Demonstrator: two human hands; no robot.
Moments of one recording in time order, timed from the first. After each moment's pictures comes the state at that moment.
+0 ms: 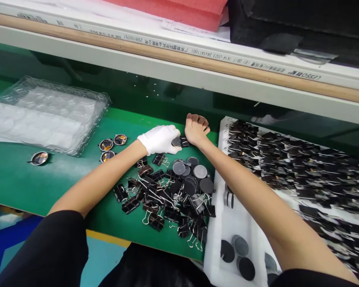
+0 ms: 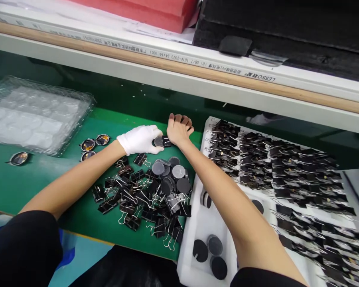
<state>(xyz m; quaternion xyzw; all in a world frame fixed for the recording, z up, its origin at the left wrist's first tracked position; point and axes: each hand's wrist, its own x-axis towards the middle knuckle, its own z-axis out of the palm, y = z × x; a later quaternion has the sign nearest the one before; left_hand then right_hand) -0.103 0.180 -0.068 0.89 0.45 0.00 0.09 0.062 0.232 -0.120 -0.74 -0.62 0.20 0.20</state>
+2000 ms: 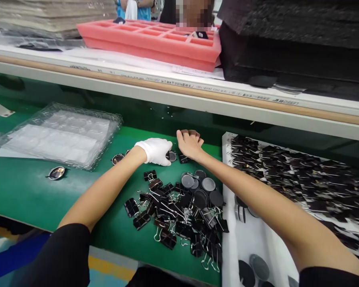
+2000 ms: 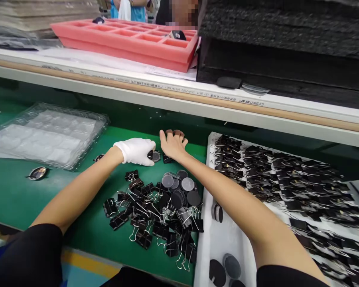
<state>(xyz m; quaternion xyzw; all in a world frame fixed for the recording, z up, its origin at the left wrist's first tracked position) -0.143 0.181 -0.030 0.85 0.49 -0.15 0.13 0.025 0.208 -0.087 -0.66 -0.71 0.21 0.15</state>
